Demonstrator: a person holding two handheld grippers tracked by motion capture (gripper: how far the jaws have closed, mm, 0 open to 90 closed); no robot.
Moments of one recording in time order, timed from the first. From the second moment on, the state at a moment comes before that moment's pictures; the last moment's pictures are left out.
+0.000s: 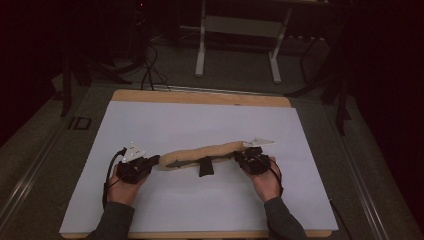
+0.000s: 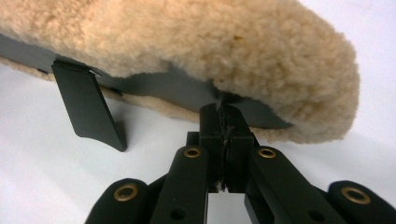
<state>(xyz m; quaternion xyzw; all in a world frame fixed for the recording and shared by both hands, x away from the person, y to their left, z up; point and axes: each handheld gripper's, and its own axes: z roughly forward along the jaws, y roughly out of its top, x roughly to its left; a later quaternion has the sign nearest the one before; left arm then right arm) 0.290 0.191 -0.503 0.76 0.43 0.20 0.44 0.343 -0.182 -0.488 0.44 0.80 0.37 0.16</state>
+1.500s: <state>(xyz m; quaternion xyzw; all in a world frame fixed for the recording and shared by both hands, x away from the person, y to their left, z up) 0.263 0.178 -0.503 0.78 0.39 0.19 0.44 0.354 -0.160 -0.482 0.43 0.81 0.36 0.16</state>
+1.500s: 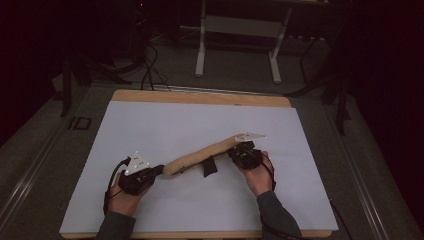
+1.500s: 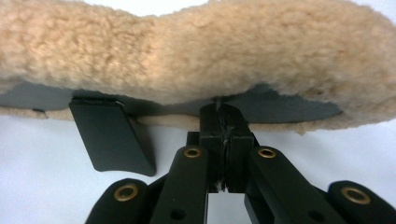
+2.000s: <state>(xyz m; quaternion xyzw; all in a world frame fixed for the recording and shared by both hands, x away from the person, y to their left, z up) 0.252 0.169 -0.503 0.79 0.38 0.19 0.45 0.354 -0.147 -0.481 0.42 0.81 0.37 0.16</state>
